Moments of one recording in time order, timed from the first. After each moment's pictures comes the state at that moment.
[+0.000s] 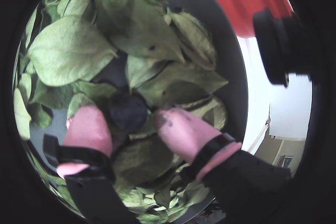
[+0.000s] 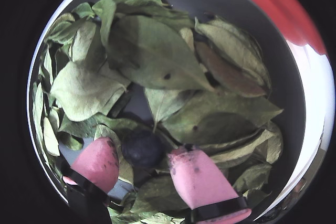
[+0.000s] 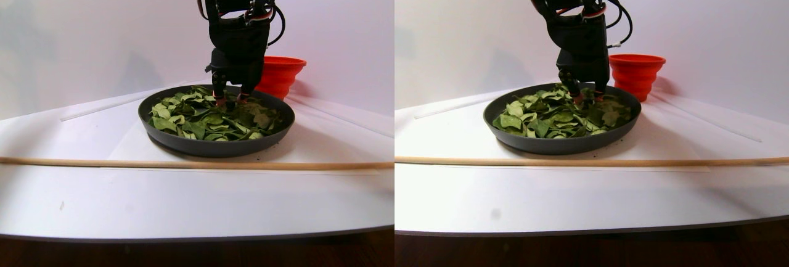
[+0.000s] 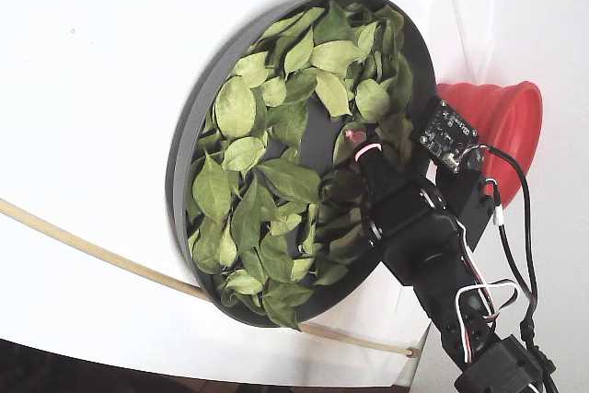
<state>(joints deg) 14.7 72.0 107.9 -19.7 -93.5</state>
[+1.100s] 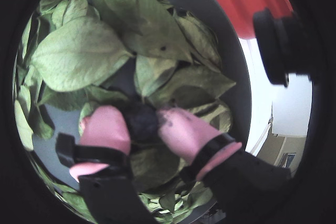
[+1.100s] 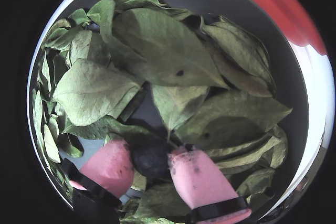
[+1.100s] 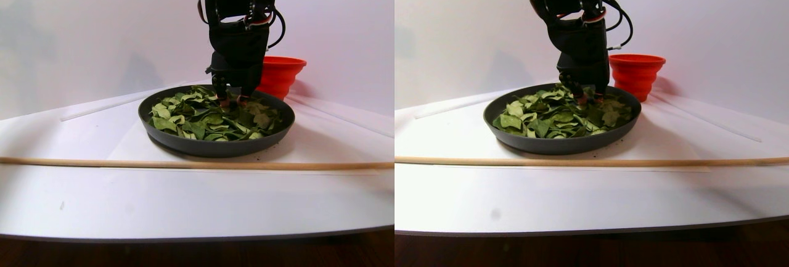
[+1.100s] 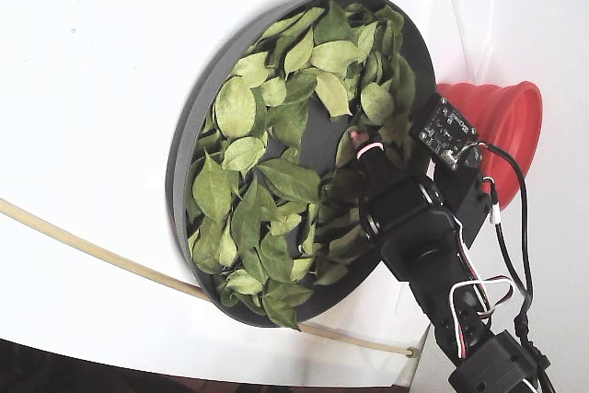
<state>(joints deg) 14.7 69.9 106.5 -20.8 -93.0</state>
